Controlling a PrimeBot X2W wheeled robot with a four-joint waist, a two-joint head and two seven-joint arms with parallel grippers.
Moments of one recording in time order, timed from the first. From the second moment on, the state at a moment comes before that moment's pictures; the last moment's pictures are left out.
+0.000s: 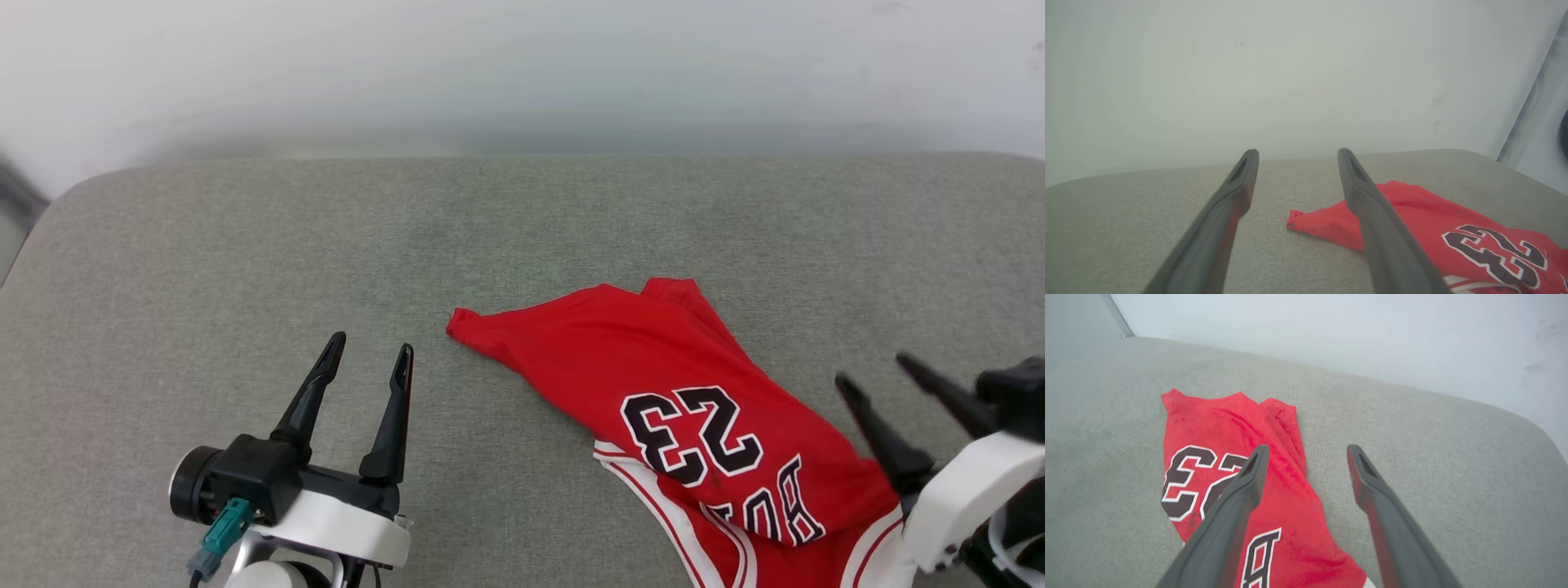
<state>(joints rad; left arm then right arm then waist) -0.06 0.12 -0.14 0.00 -0.19 -0.13 -0.26 -0.02 -0.44 0.10 -0.21 0.44 0.13 0.38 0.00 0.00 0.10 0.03</state>
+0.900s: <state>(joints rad) -0.33 0.21 -0.55 0.12 -0.47 -0.13 0.46 -0.09 -0.23 -0.01 -0.19 0.24 0.13 -0.03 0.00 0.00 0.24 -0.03</state>
